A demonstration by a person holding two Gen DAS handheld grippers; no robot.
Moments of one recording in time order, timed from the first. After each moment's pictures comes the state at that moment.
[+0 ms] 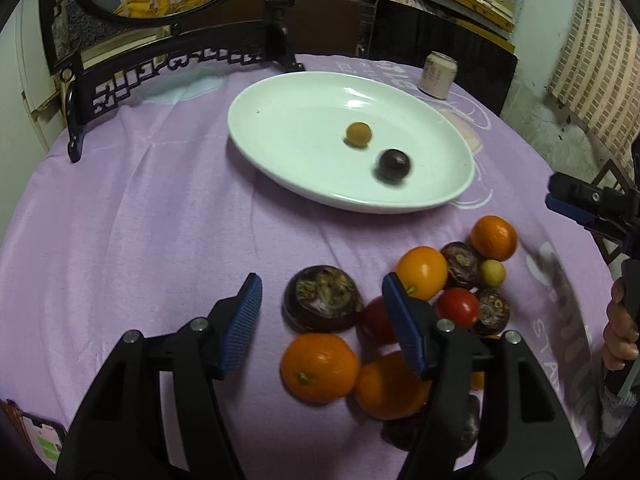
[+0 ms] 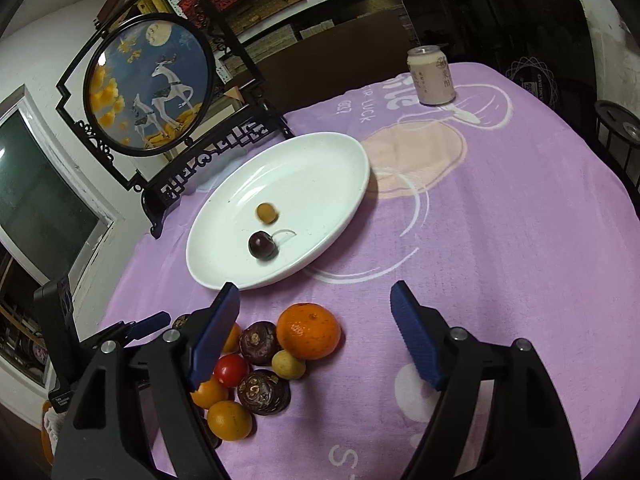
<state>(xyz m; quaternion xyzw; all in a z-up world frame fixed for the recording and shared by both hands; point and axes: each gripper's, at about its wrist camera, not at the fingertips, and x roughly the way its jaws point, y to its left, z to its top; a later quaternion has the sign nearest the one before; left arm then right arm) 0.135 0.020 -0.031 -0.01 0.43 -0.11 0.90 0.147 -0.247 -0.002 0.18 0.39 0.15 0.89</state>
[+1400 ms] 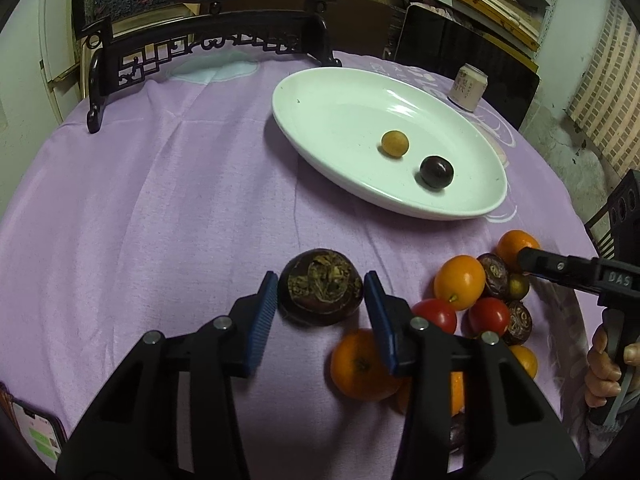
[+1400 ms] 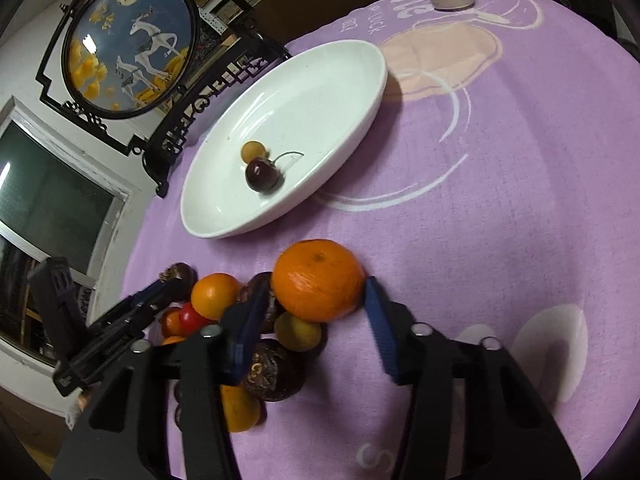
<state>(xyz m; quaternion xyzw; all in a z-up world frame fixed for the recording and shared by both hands) 0.139 0.042 -0.040 -0.04 0.43 -0.08 0.90 0.166 -0.225 -0.053 0.22 0.48 0.20 0.82</state>
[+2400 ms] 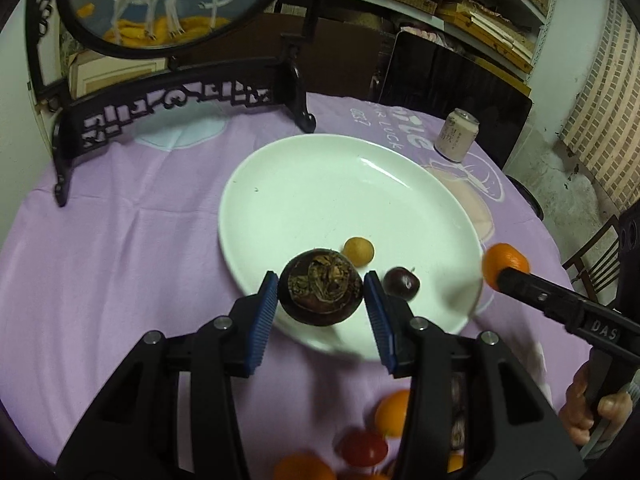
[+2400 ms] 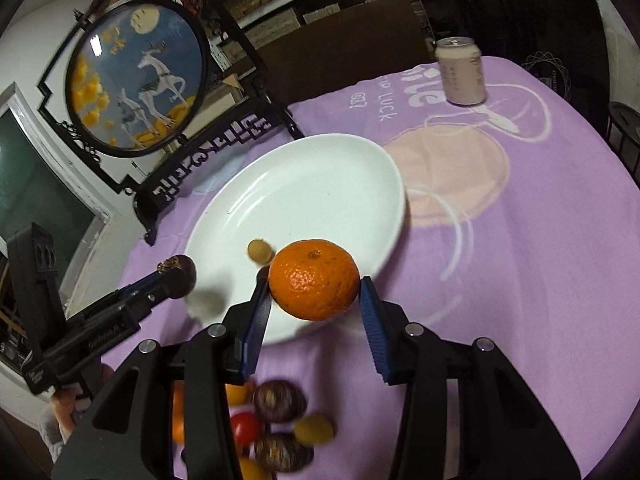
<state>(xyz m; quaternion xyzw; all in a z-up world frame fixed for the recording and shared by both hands) 0.215 0.011 0.004 -0.06 0.40 -0.10 0.91 0.213 -0.216 -0.003 0.17 0.42 0.16 0.88</state>
